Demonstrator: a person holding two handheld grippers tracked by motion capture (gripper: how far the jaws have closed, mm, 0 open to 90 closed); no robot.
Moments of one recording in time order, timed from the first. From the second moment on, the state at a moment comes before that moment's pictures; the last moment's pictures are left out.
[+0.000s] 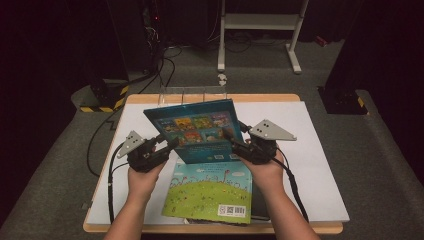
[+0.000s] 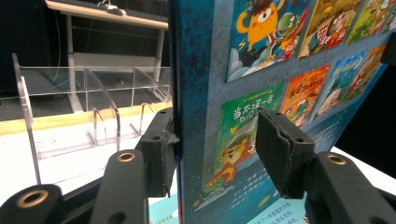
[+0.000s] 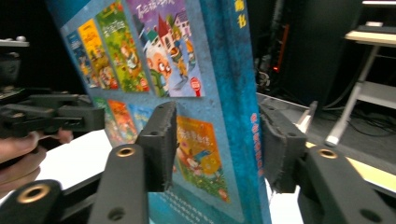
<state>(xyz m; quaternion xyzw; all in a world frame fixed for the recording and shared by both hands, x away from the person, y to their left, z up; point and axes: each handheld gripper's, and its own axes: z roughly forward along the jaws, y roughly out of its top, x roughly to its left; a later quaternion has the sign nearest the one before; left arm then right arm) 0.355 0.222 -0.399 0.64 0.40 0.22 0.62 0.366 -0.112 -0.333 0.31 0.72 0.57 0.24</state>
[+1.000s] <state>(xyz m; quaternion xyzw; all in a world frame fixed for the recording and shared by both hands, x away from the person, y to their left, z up) 0.330 0.285 -0.411 0.60 0.46 0.25 0.61 0.362 -0.063 -0.369 0.19 0.79 0.57 0.16</state>
